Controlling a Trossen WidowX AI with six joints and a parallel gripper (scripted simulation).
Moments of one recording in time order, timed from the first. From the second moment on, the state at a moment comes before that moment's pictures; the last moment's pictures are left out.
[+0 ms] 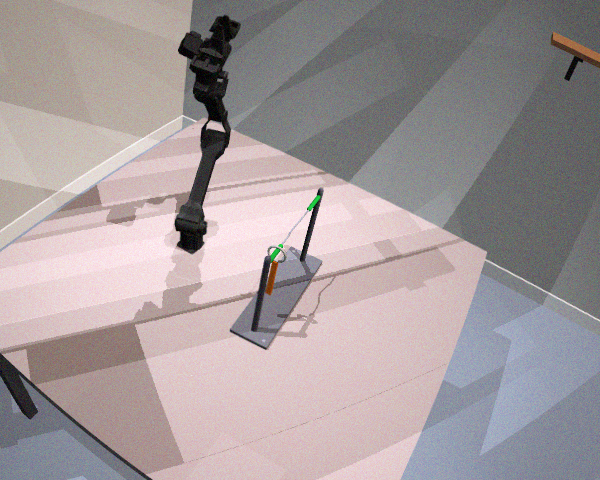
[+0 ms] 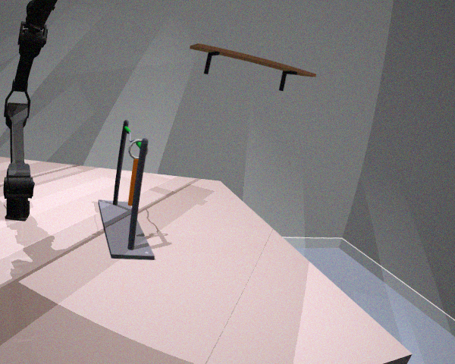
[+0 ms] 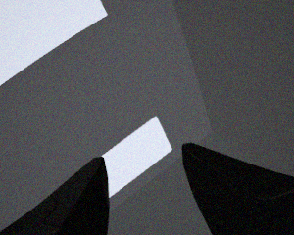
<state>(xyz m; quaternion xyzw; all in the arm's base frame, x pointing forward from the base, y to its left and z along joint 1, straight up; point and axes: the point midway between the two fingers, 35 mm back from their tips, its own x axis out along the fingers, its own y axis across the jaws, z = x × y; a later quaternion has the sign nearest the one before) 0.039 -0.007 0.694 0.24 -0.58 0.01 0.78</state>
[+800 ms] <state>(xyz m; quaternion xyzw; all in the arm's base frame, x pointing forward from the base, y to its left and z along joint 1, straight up) 0.177 -0.214 0.480 0.14 -0.27 -0.19 0.93</state>
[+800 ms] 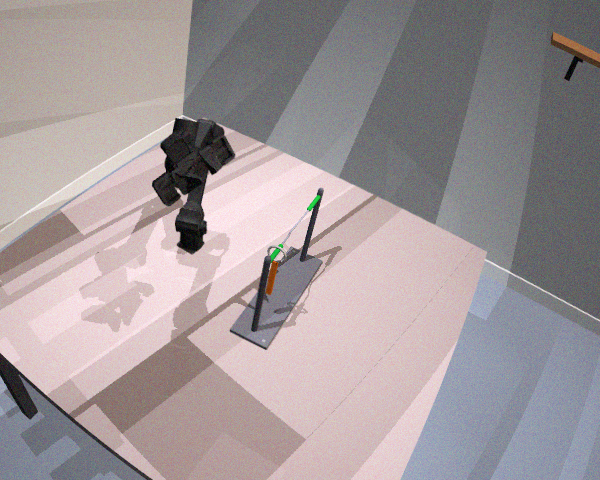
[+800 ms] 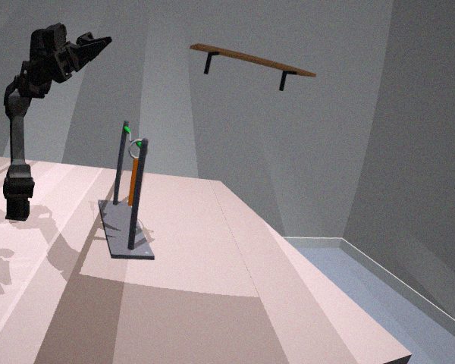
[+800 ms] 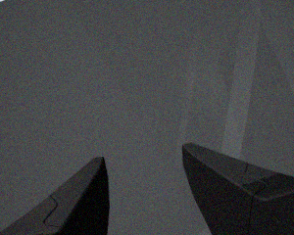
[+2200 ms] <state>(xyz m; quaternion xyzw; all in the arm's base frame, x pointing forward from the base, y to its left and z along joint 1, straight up) 0.235 -0.114 0.107 0.00 0.07 0.03 1.00</state>
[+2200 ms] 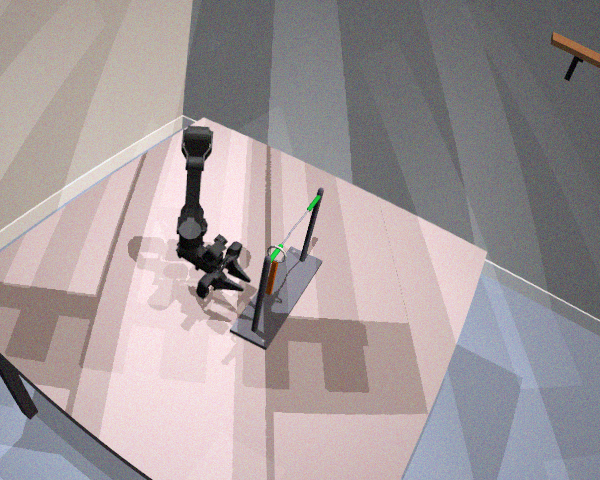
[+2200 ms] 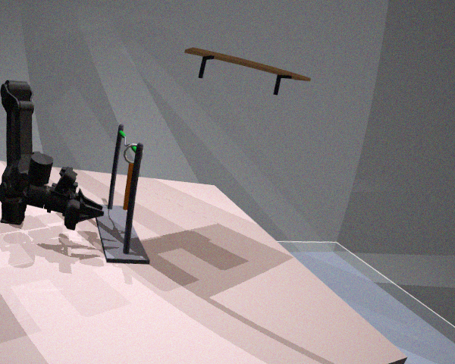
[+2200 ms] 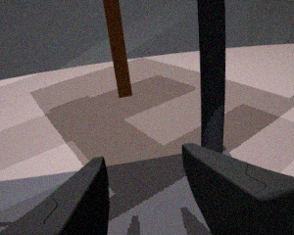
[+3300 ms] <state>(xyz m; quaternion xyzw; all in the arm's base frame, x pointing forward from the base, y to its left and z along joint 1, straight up) 0.294 -0.110 0.136 -0.01 0.04 0.04 1.00</state>
